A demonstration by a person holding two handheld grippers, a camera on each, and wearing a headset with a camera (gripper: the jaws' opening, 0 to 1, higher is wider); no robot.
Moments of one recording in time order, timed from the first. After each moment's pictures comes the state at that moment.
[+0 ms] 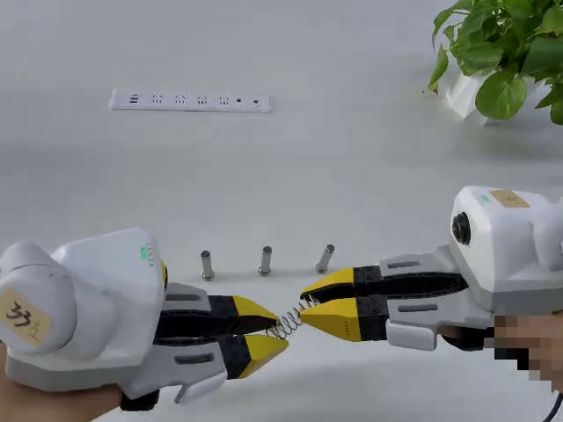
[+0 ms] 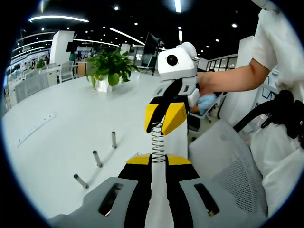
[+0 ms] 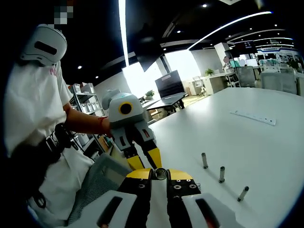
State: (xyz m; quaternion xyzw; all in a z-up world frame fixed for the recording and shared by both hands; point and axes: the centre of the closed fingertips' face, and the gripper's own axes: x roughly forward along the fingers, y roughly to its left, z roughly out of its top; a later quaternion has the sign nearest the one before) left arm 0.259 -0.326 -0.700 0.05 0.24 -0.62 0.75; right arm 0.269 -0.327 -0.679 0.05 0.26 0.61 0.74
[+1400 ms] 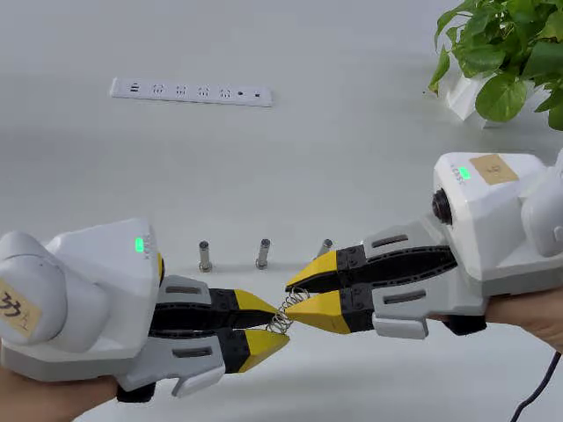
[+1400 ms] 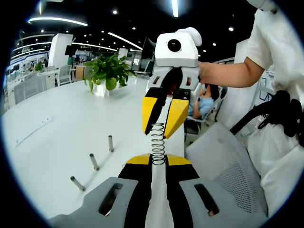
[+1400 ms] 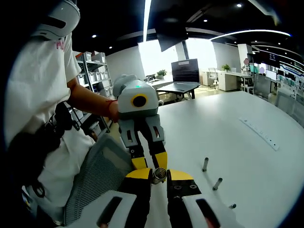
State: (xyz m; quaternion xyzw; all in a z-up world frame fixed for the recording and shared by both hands) left arm 0.252 -0.327 -0.694 0.03 0.22 -0.63 0.74; right arm 0.258 -0.311 -0.665 -0.09 0.27 0.65 0.70
